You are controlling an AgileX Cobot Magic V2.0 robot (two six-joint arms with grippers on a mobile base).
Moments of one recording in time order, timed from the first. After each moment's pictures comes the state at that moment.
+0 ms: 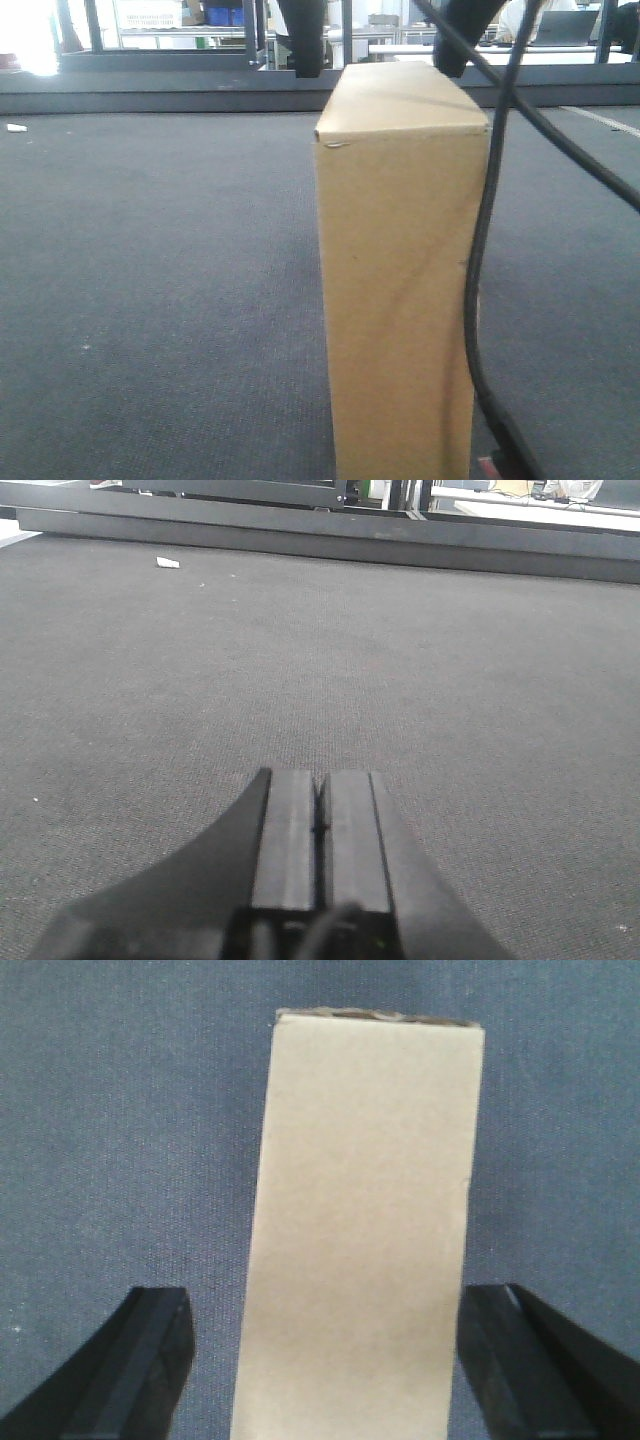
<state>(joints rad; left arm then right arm) -0.06 -0.01 0.03 -0.09 0.11 0.02 0.79 1.69 -1.66 -0.29 1.25 0.92</state>
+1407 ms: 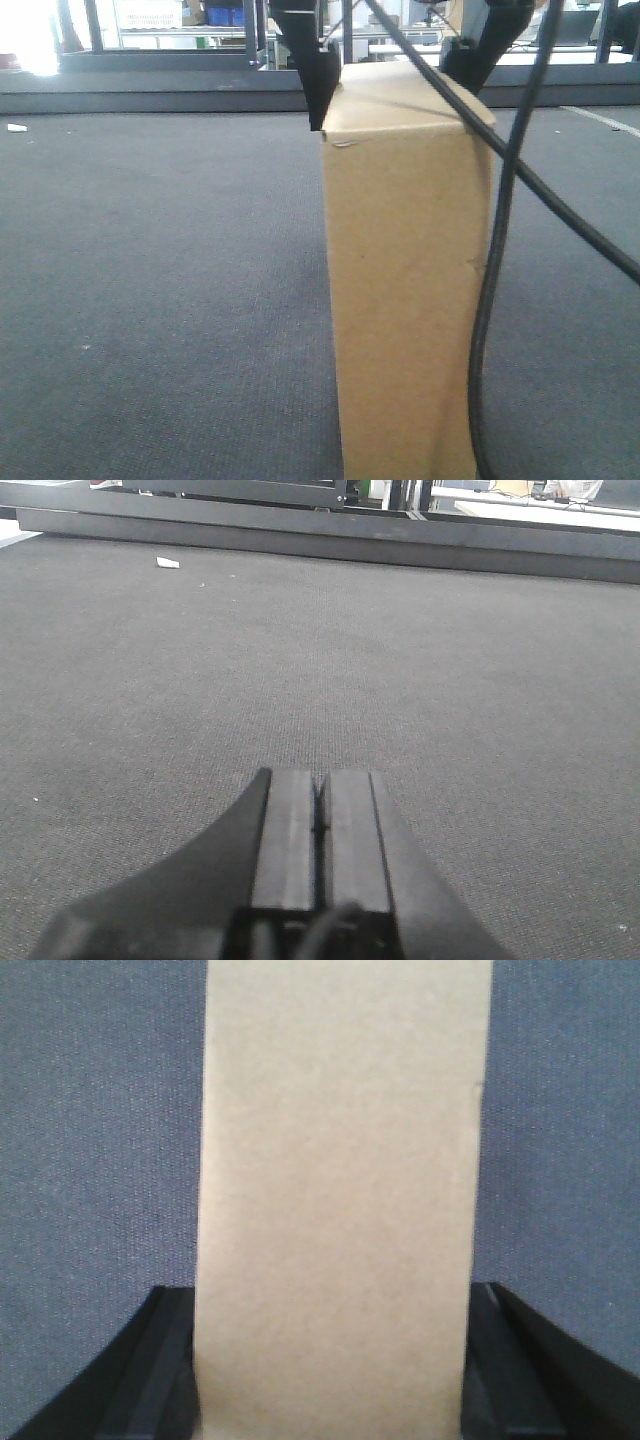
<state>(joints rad) -0.06 -0.01 0.03 -0.09 0.11 0.02 0.79 1.68 -1.58 -0.24 1.24 0.94</state>
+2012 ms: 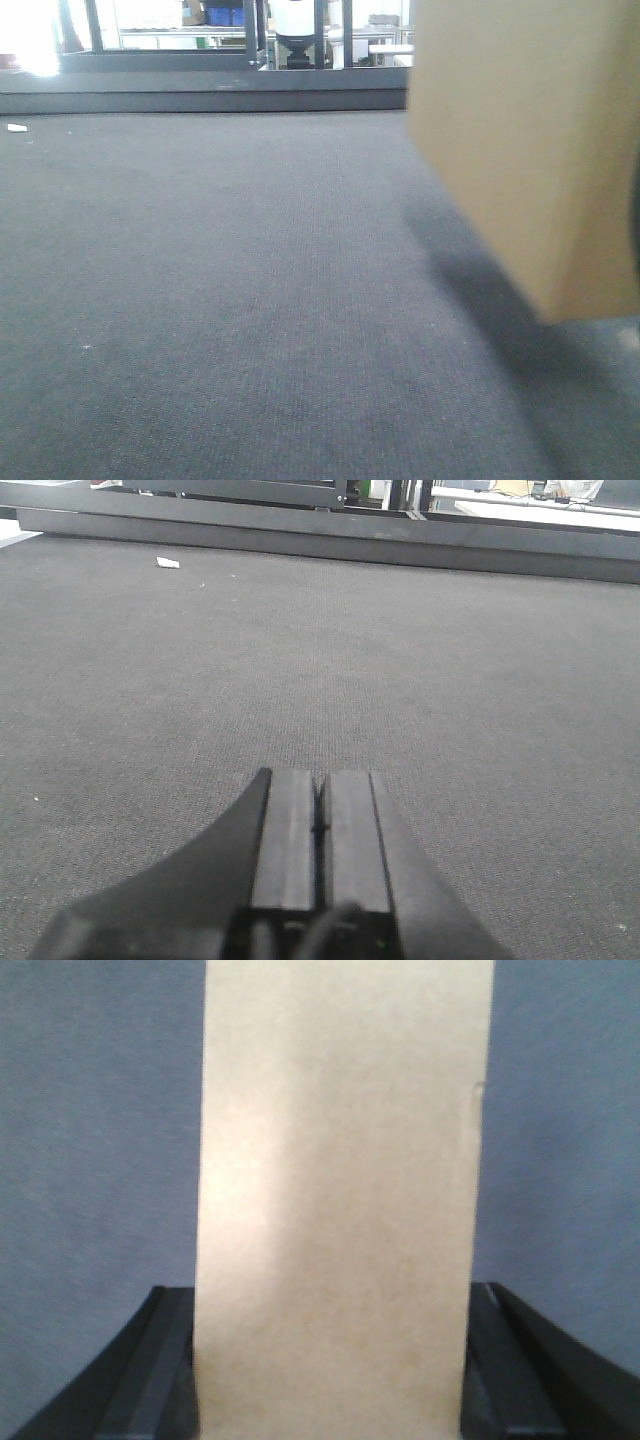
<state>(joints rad) -0.06 -0.01 0.03 -0.09 0.11 0.02 0.53 1.45 -1.55 -0.13 1.23 0.45</state>
